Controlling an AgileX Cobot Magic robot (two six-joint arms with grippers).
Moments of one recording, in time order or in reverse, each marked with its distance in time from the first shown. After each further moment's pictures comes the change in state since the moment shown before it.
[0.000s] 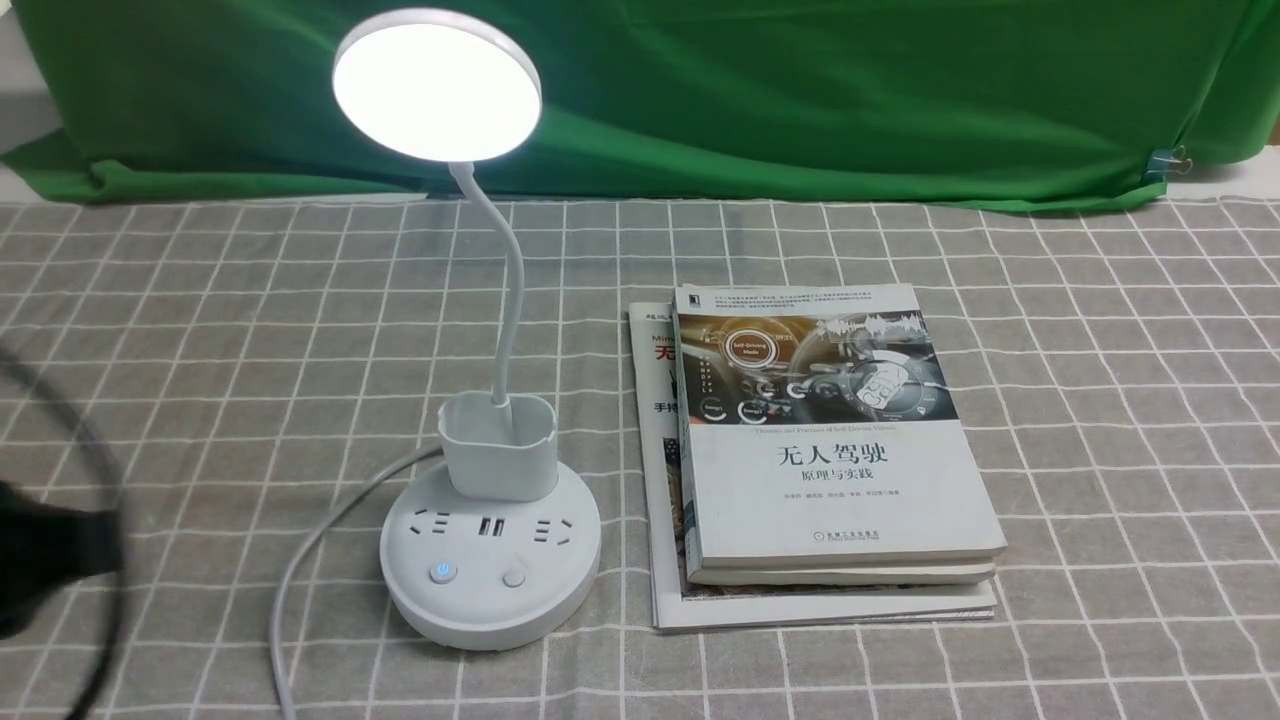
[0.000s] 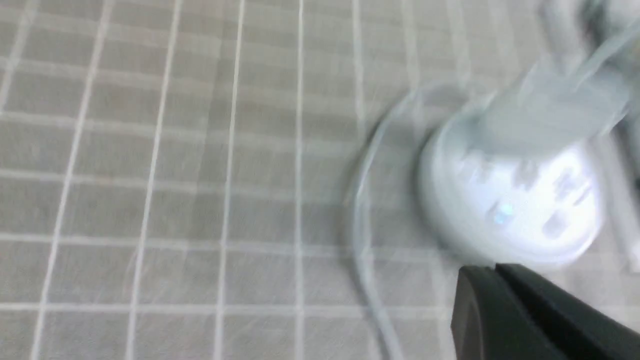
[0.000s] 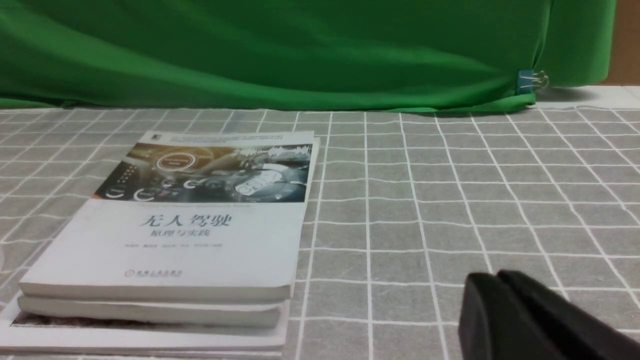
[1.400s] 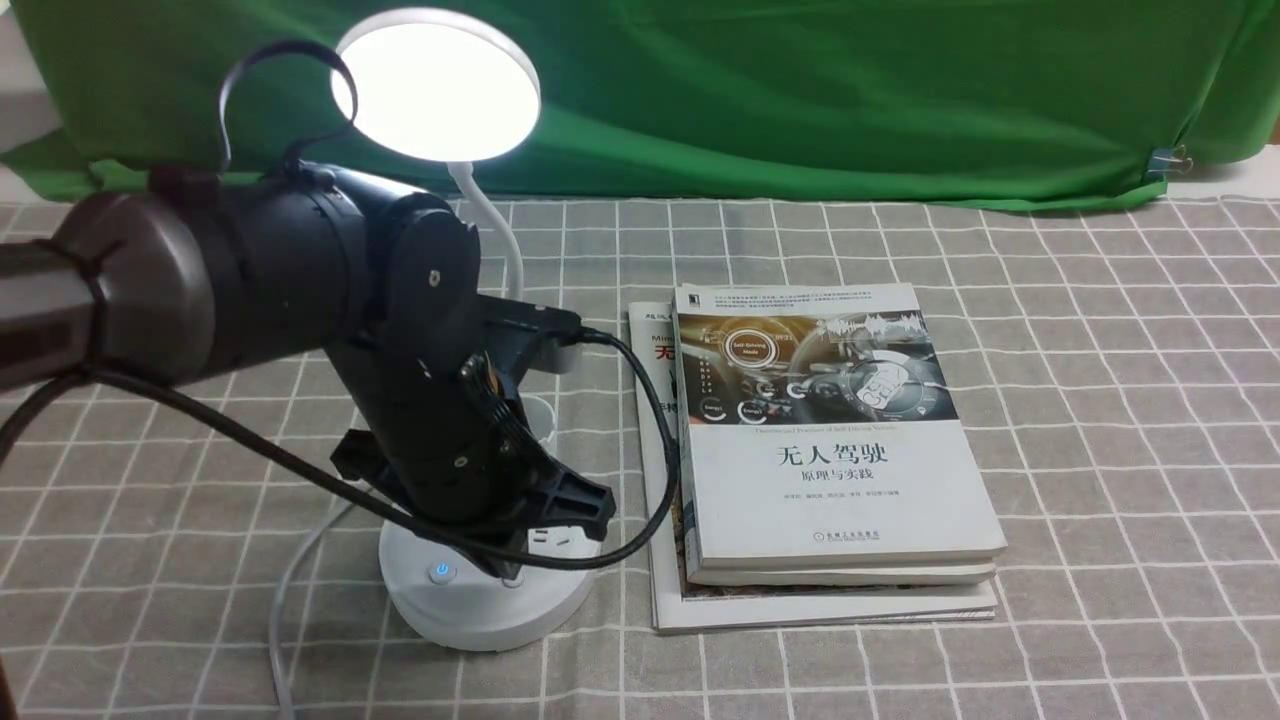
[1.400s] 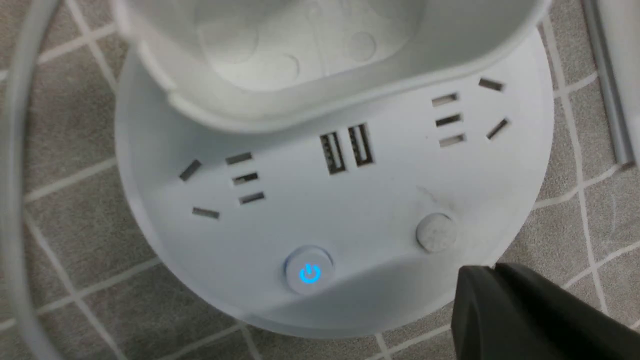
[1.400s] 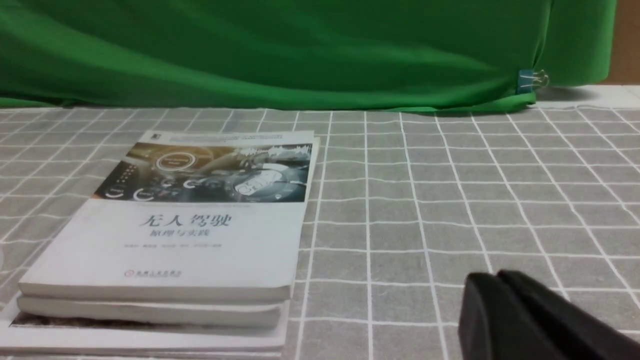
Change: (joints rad) right arm 0.000 0.000 0.000 0.000 -0.001 -0.001; left arm -0.548 0.895 -0.505 0.113 0.106 -0.146
